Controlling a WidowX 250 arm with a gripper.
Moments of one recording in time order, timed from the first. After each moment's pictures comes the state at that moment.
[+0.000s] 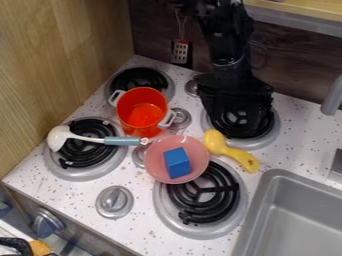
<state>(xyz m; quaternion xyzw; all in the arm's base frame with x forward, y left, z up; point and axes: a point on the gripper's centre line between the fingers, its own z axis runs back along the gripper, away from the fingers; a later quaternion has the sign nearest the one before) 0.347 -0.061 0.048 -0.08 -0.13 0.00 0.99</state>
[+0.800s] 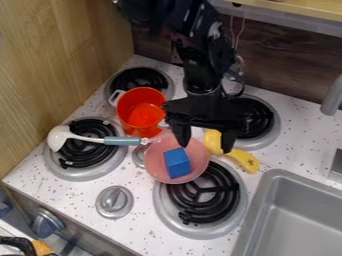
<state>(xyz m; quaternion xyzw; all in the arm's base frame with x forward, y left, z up) 0.292 -0.044 0.043 -0.03 -0.11 0.12 0.99</state>
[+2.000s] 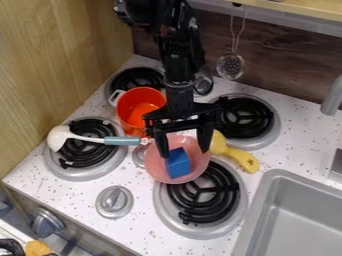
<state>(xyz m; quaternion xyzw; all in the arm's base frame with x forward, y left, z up) 0.293 -0.007 0.005 -0.03 0.06 0.34 0.94</state>
